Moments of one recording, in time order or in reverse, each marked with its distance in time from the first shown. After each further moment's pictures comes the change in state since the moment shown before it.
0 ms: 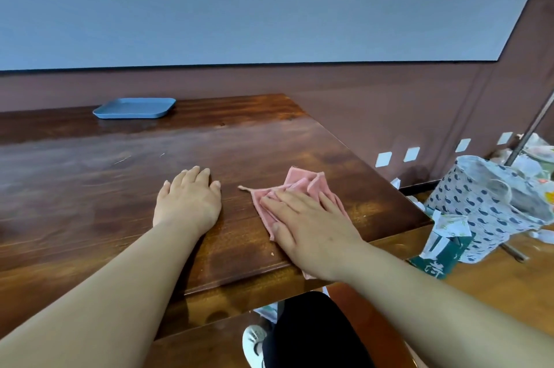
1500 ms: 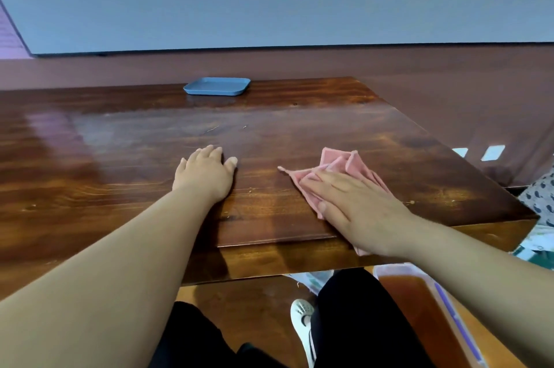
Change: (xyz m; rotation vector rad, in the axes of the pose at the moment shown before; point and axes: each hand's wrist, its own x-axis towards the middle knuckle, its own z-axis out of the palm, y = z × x) left_hand -0.021 -0.103 -0.032 0.000 -0.004 -0.161; right_hand 0.012 -0.038 0.007 -0.011 -0.061 -0.213
